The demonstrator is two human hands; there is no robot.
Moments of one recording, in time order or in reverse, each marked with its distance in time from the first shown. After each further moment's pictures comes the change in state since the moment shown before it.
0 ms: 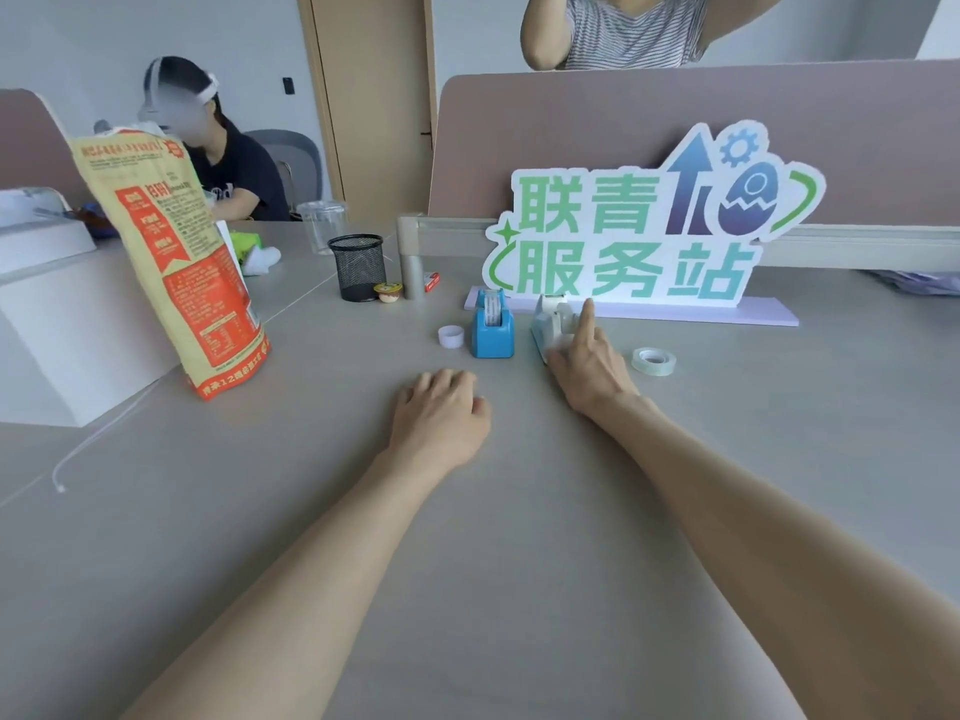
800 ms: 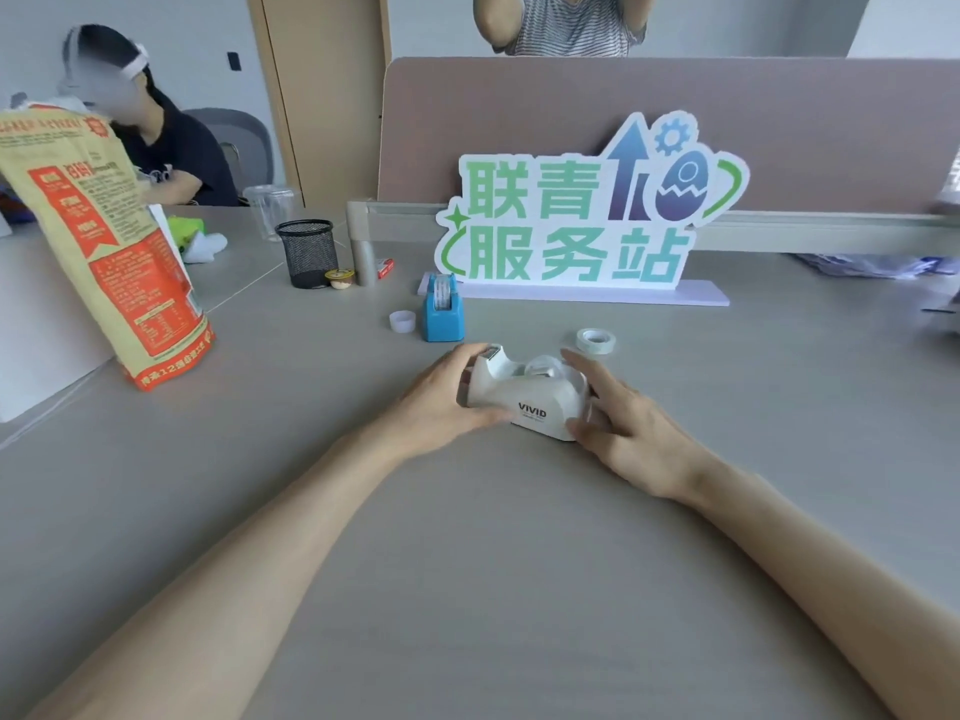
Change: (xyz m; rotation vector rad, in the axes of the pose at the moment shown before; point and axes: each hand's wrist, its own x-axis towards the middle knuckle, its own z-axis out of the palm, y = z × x) left_hand -0.016 0.033 -0.011 -0.737 -0.234 0.241; right_hand -0.121 0.051 -0.074 0.207 -0.205 -0.259
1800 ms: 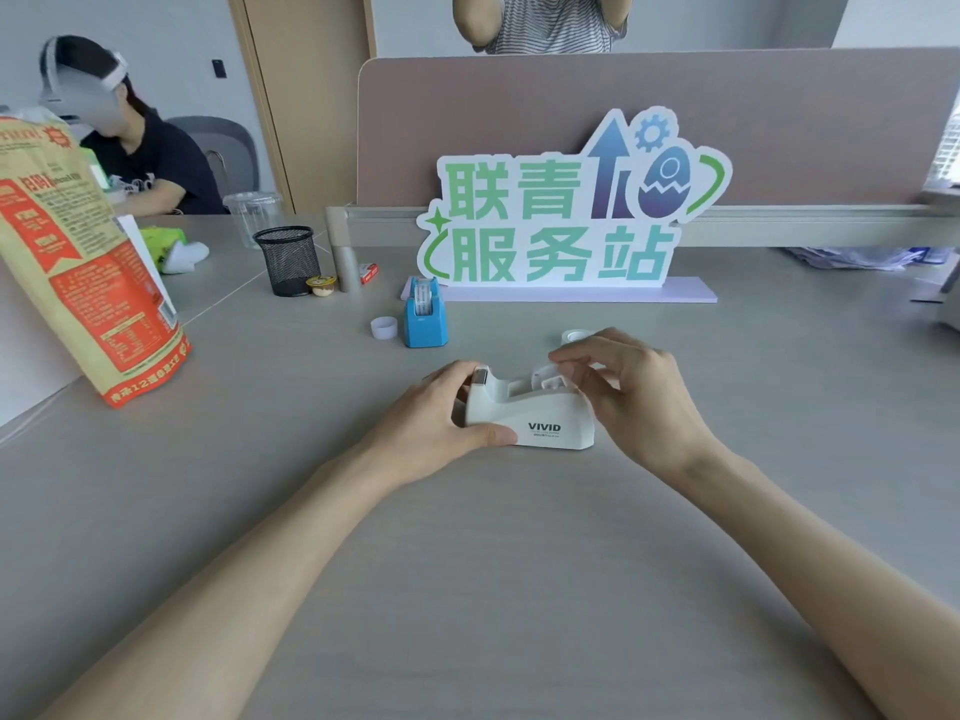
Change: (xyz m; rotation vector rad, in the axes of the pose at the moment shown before) left_hand -0.013 0.021 0.009 0.156 0.007 0.009; right_hand 0.011 -0.008 -0.013 0.022 0.448 -0.116
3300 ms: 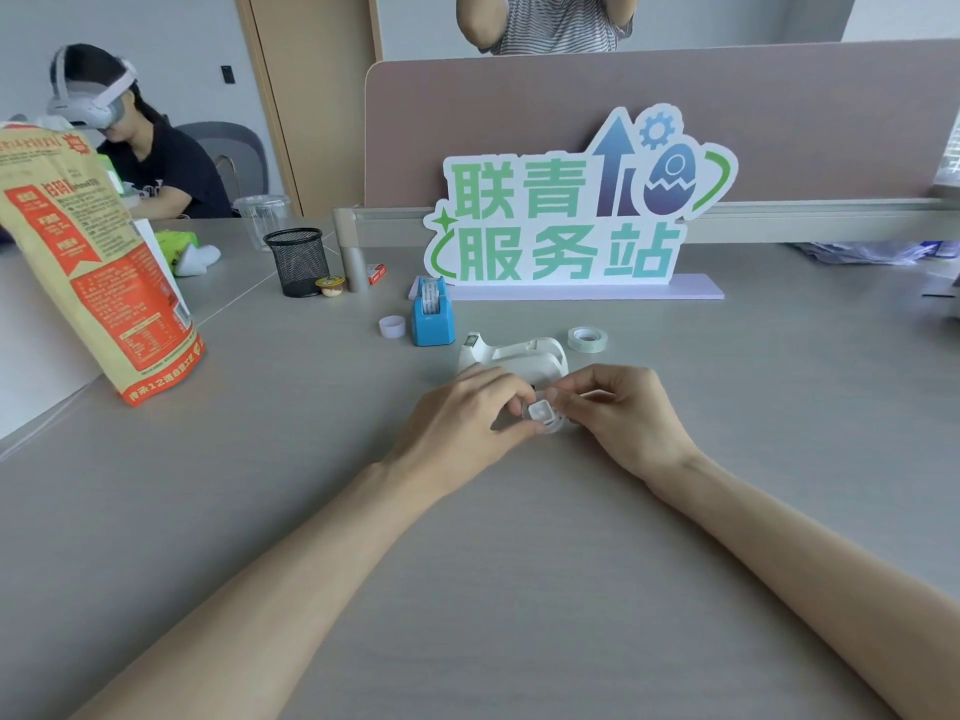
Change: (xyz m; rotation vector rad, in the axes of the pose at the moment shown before) left_hand -0.003 0.008 0.023 0.268 0.248 0.396; right_hand -0.011 0.005 0.019 0.362 -0.110 0.425
